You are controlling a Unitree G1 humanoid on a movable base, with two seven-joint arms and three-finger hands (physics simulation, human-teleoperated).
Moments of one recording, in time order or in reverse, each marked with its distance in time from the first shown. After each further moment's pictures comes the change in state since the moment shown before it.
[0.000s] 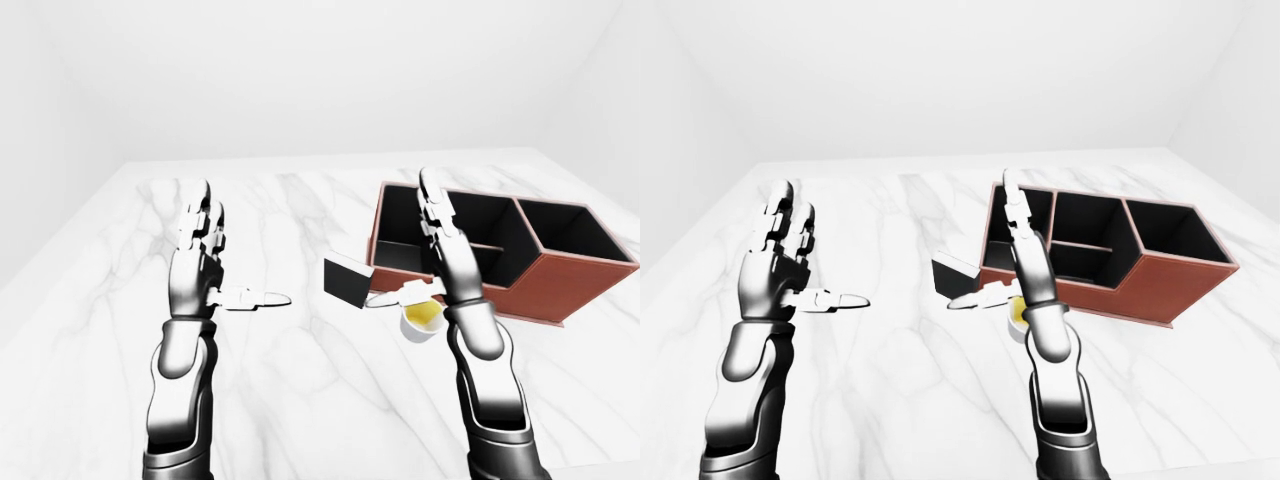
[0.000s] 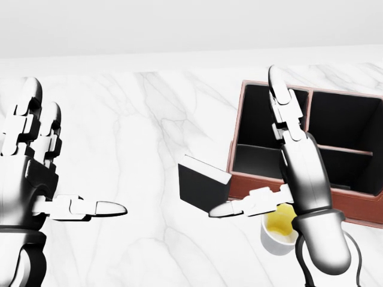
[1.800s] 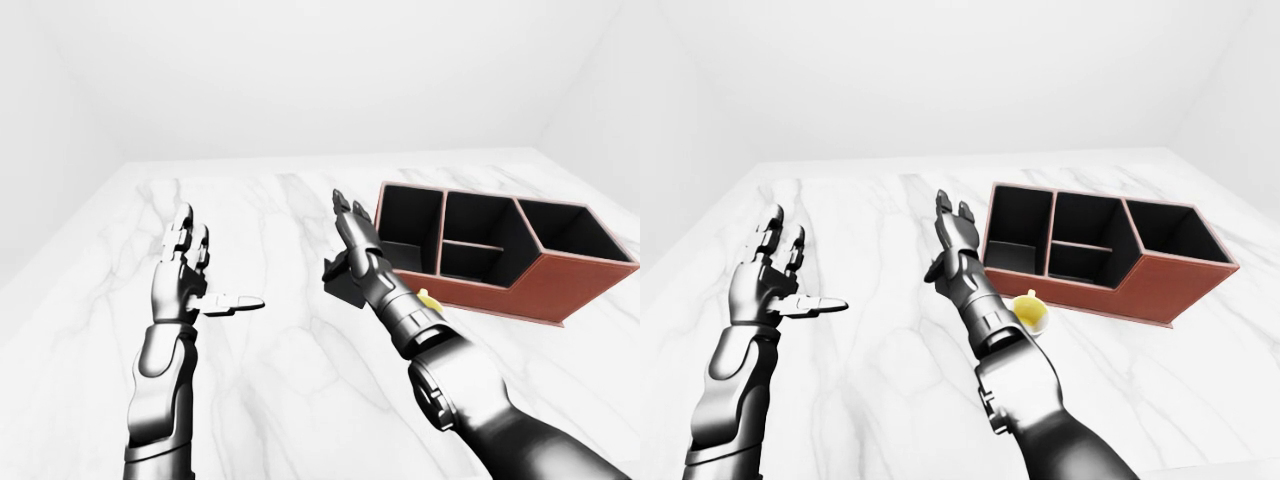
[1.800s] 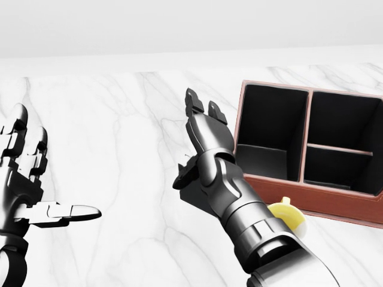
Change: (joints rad) left arm -0.002 0.064 0.117 0.177 -0.135 0.000 -0.053; right arm -0.867 0.114 0.102 1.559 -0.501 -0.031 -0.417
